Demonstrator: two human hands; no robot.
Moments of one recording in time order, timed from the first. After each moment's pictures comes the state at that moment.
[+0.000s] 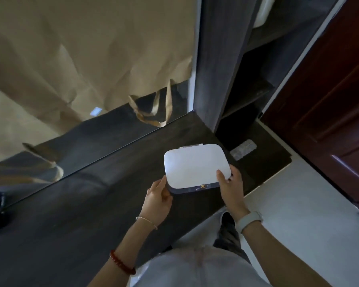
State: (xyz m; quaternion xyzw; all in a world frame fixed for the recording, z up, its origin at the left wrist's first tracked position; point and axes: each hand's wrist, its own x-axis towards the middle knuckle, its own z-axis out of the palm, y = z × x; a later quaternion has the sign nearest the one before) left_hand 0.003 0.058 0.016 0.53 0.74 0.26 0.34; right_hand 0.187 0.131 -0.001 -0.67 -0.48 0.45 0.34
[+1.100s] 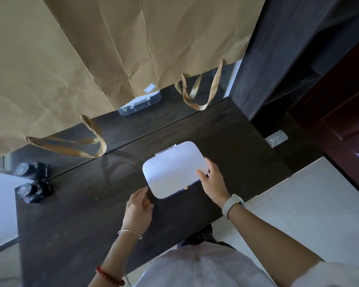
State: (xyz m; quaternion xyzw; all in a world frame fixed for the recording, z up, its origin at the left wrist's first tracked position) left_hand -0.116 -0.046 -0.008 0.42 0.82 0.24 0.29; right_hand 0.059 0.086 -0.016 -0.59 -0.62 0.48 0.19
